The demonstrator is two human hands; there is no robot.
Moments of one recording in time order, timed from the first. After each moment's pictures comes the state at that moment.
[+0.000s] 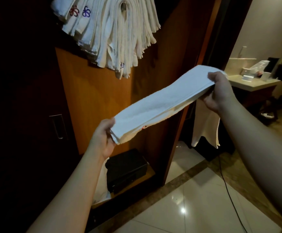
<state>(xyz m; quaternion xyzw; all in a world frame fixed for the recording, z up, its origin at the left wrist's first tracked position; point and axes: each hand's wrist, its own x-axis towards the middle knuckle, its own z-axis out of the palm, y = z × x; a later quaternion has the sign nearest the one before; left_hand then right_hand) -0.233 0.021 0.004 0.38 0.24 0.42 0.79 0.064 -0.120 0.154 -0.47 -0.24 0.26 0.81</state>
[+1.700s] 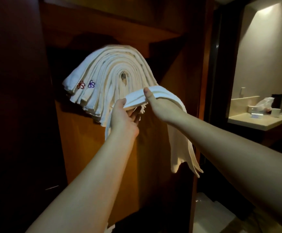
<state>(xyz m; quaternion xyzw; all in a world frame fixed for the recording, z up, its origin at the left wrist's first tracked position) -0.115 0.057 0.251 0.32 0.18 0.55 0.75 -0.006 -0.002 0.274 -0.72 -0.55 -0.04 0.43</state>
